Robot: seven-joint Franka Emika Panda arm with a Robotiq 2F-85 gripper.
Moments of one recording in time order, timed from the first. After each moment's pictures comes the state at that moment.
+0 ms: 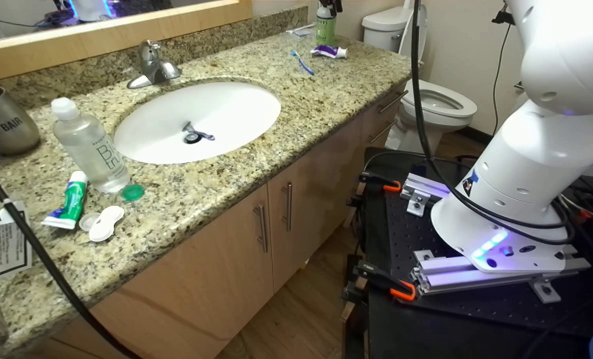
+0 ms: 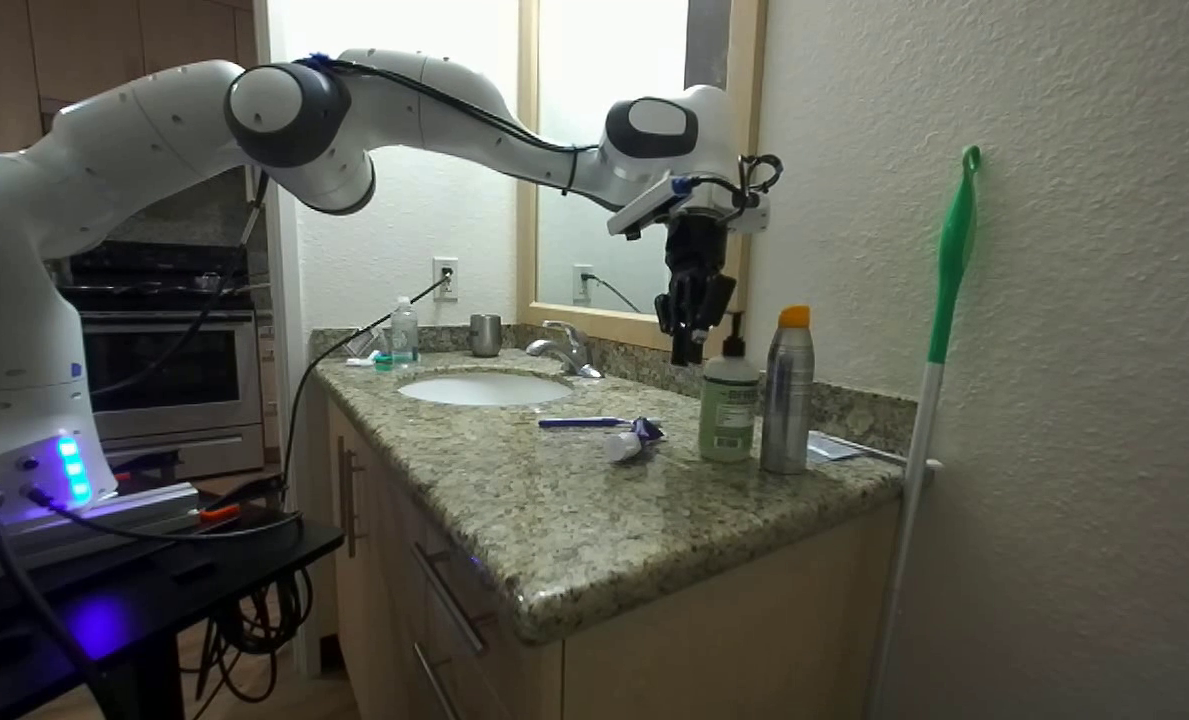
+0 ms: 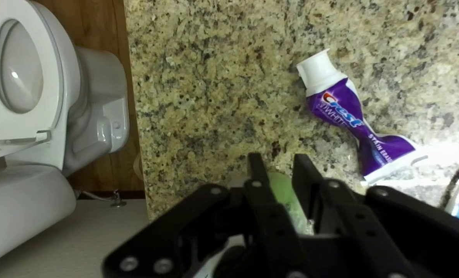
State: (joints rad) arm -0.91 1.07 -0.28 -0.63 -0.11 1.57 -0.37
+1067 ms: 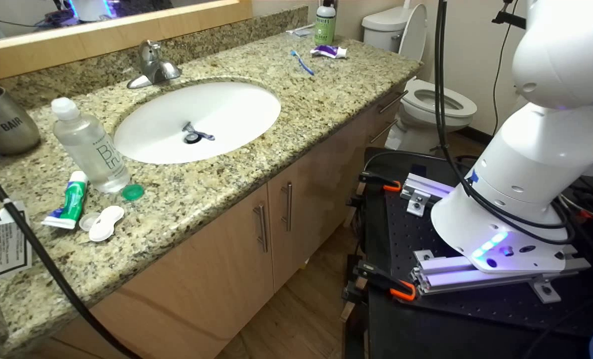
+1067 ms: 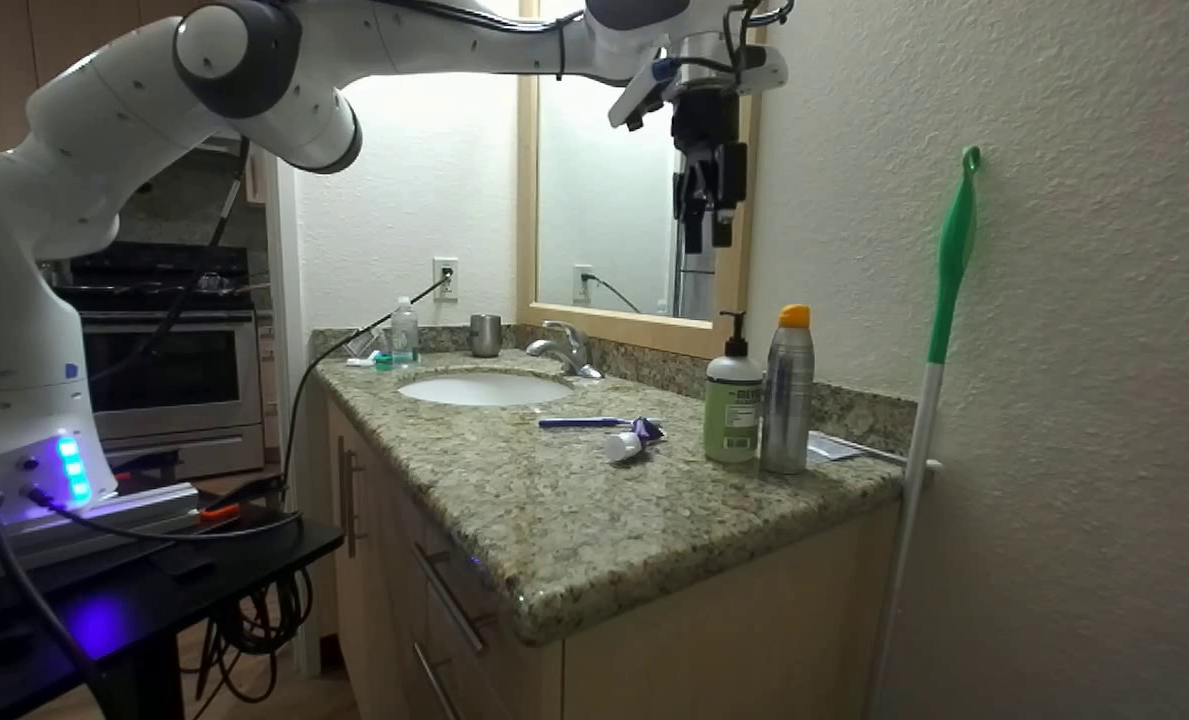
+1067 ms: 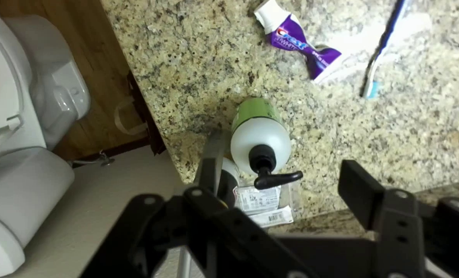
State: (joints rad) arm -1.03 0.93 -0.23 -0.54 0.13 1.54 -0.25
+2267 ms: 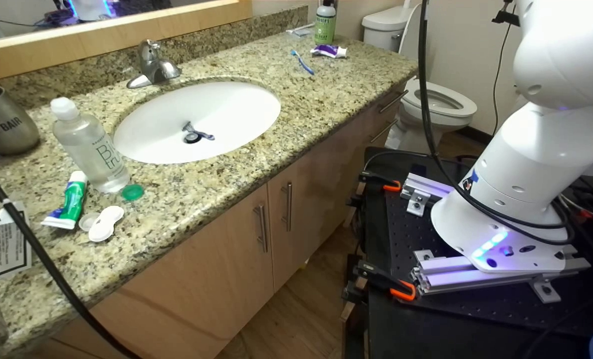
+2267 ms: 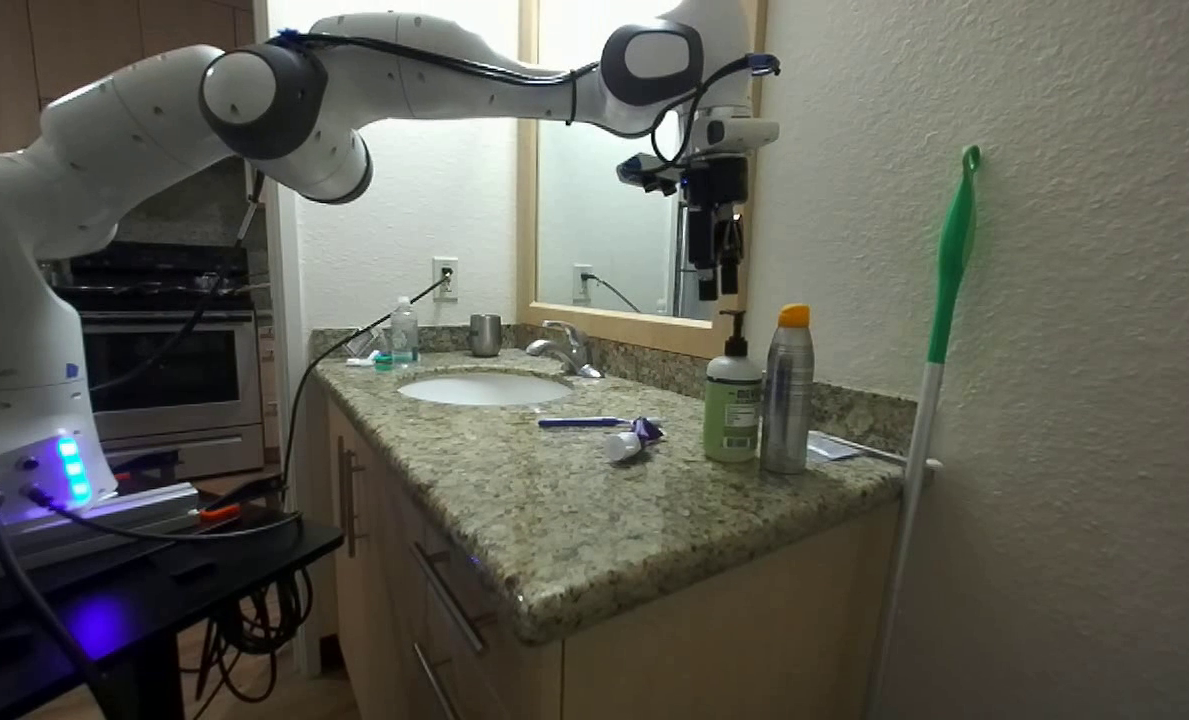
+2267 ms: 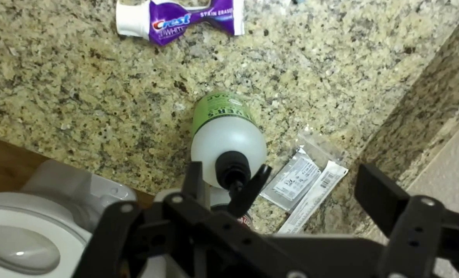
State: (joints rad) arm -1.02 1.05 -0.21 -0.49 0.19 1.66 0.54
